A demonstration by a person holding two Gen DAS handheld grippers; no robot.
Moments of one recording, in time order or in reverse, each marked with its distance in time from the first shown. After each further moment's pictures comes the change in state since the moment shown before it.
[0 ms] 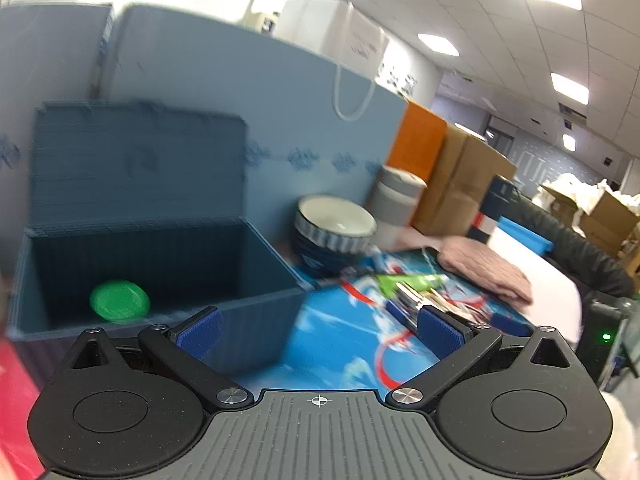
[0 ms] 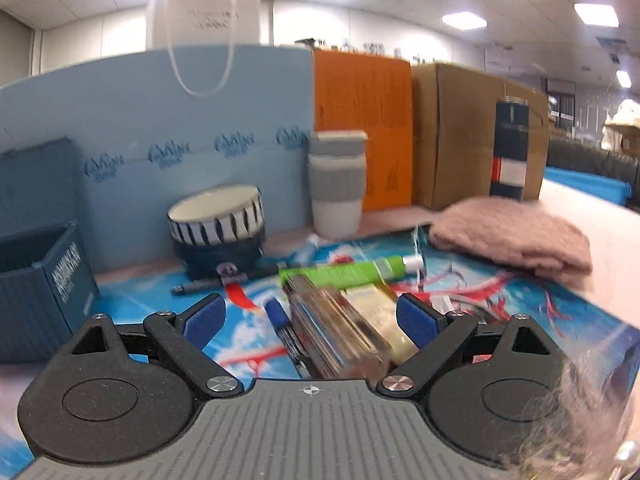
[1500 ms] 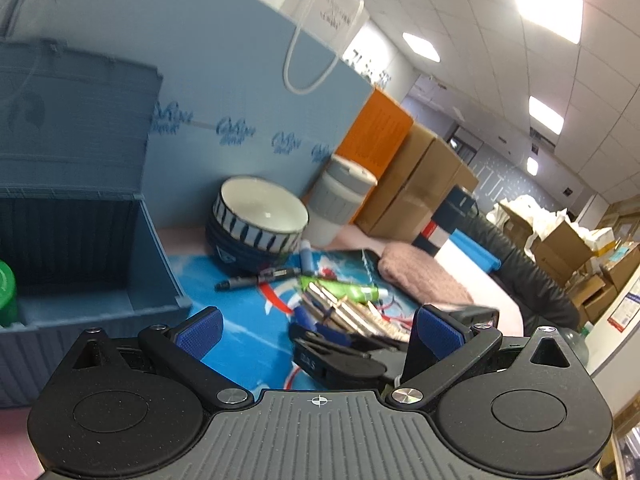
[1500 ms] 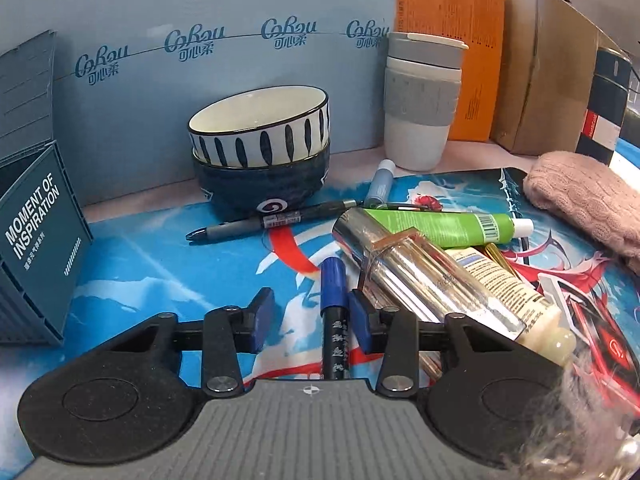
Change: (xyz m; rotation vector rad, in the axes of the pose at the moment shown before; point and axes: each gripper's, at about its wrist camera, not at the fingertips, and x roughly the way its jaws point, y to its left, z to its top) left arm 0.059 -0.021 0.017 -0.125 0.028 -0.167; right arm 0.101 0.048 0.006 -0.128 0.259 0.067
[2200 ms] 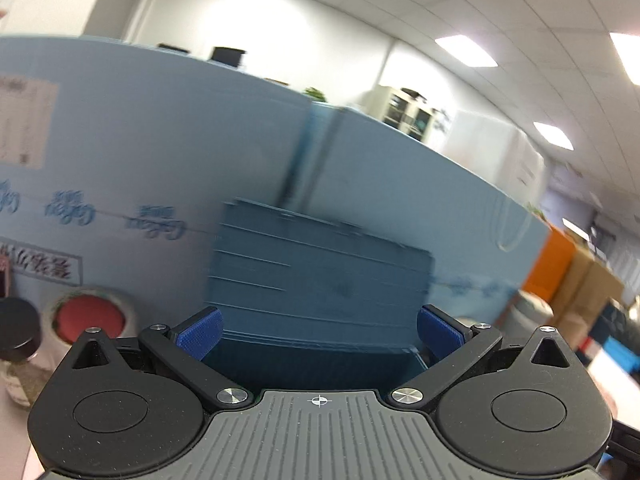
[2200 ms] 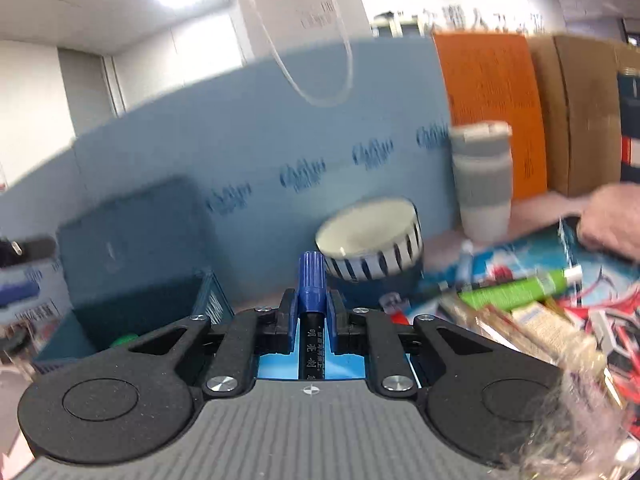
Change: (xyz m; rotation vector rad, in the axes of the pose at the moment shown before) left arm -0.108 0.083 0.041 -0.071 -0.329 0.497; right arm -0.101 0.026 0.034 0.159 -0.273 0.283
